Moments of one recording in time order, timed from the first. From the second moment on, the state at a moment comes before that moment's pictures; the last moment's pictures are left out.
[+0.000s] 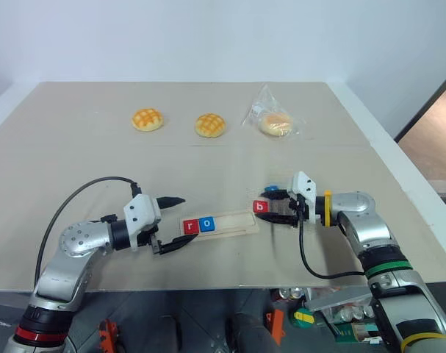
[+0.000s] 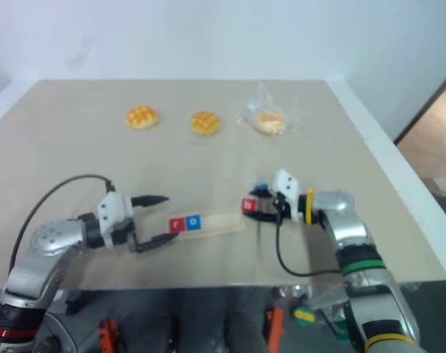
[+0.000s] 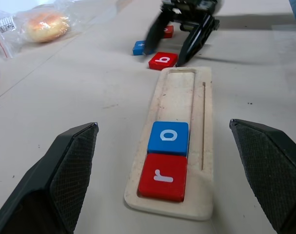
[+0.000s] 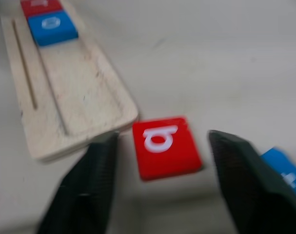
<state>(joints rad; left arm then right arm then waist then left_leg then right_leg) -0.16 0.55 -0.02 -0.27 -0.29 0.18 -0.98 -0.61 -0.59 0.15 0.55 0.17 -0.06 1.24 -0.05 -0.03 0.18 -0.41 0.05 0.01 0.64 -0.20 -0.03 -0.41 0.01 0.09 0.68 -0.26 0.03</state>
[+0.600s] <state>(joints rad) -0.12 0.53 0.01 -0.29 -0.29 0.17 -0.88 -0.64 -0.60 0.11 0.48 0.19 -0.02 1.24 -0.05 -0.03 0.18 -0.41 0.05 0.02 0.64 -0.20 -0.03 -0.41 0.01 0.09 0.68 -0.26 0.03</state>
